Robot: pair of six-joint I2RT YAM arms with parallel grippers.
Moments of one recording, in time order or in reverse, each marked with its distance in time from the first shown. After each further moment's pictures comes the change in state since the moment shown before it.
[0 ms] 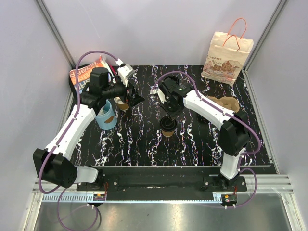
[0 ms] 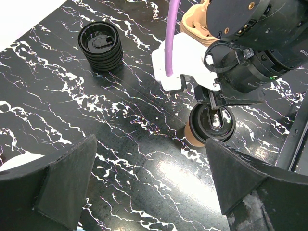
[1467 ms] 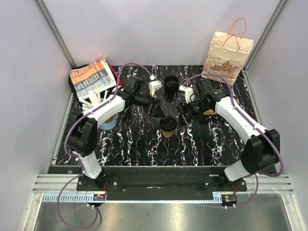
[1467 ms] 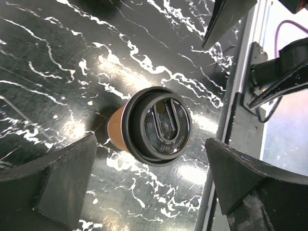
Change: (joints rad) left arm -0.188 0.428 0.034 0.059 0.216 -0.149; right arm -0.305 -0.340 -0.341 0.076 -0.548 -0.062
